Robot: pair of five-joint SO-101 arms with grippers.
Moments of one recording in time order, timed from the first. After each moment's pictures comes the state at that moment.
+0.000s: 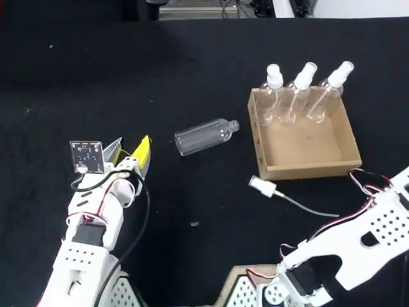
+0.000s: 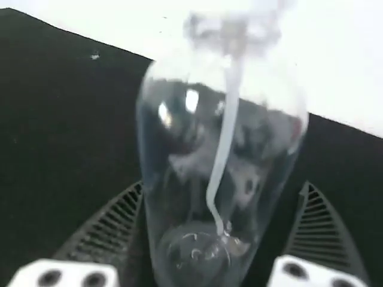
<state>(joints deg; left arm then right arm) 3.3 -73.5 95.4 2.5 10.0 58.8 52.7 0.6 -29.4 1.5</state>
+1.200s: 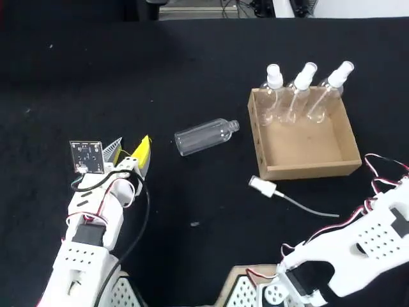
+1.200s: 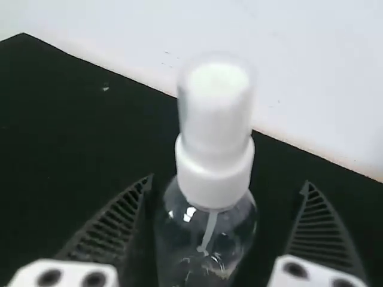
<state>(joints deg) 3.3 -73.5 95.4 2.5 10.0 58.8 31.6 10.1 -14.9 1.2</state>
